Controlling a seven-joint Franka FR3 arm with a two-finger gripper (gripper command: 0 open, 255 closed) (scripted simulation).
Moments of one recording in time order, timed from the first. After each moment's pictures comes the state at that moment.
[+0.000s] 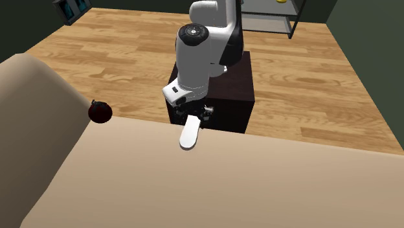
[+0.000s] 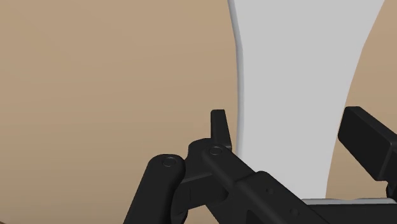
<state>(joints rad) -0.02 0.16 -0.03 -2.15 -0.05 2.32 0.08</state>
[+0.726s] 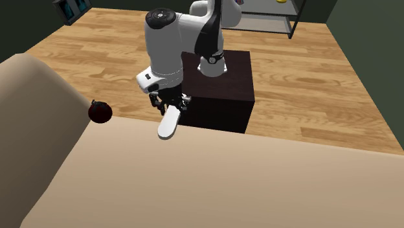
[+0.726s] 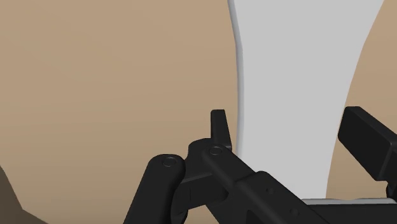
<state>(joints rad) -0.10 0.10 -0.09 -2.16 -0.04 2.28 -0.07</state>
